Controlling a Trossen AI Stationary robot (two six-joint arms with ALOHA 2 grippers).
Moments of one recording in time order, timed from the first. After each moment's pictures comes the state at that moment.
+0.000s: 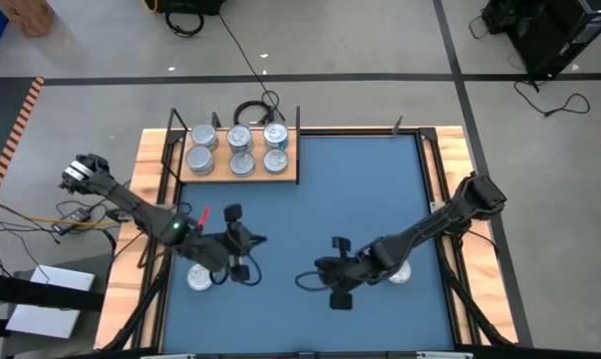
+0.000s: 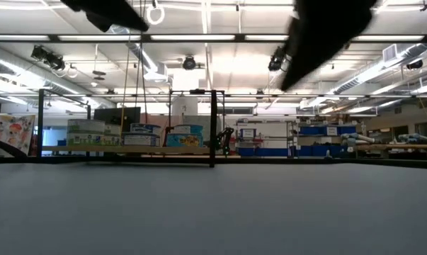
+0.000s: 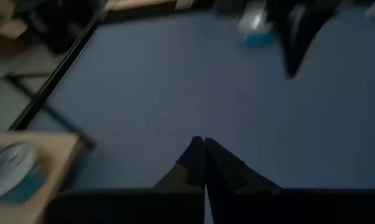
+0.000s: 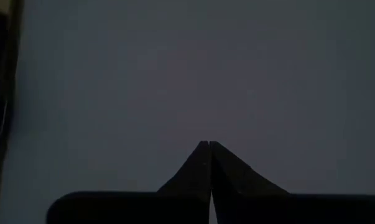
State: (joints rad) left arm -0.53 1.23 0.87 -0.33 -0.68 -0.27; right arm 0.47 1.78 1.26 -0.50 0.25 0.49
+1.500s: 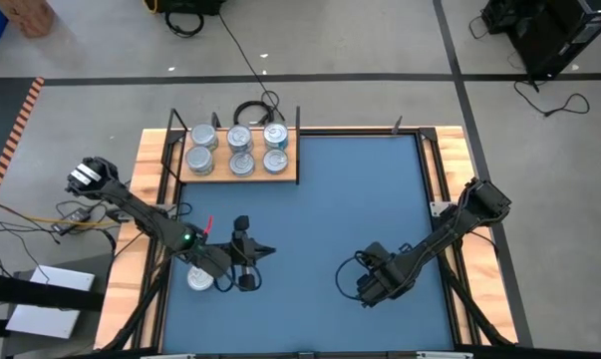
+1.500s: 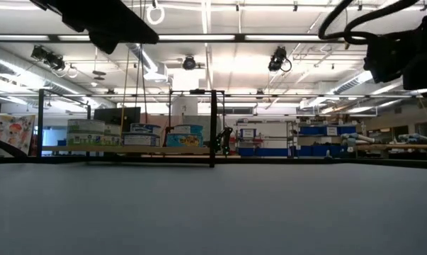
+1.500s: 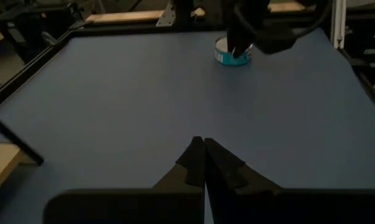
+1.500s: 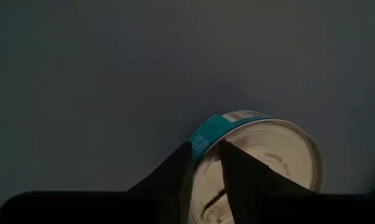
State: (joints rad) left arm -0.56 1.32 0.71 0.09 -0.67 -0.27; right arm 0.63 1.78 1.13 -1.11 0.08 1.61
